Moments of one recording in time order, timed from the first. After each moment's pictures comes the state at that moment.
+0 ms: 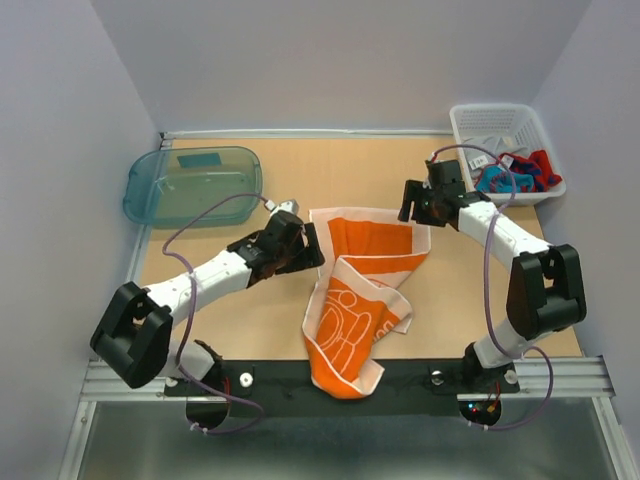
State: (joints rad) left arm -0.70 1.31 0.76 -0.28 -0.07 -0.80; right arm 0.25 1.58 1.08 -0.39 0.00 0.35
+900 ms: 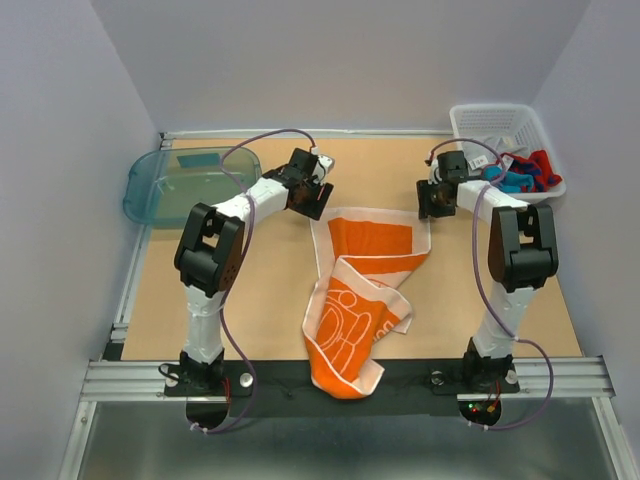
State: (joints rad) left arm -0.49 2.03 1.54 -0.44 -0.01 0.01; right arm 0.08 1.93 1.33 -0.39 -0.06 0.00
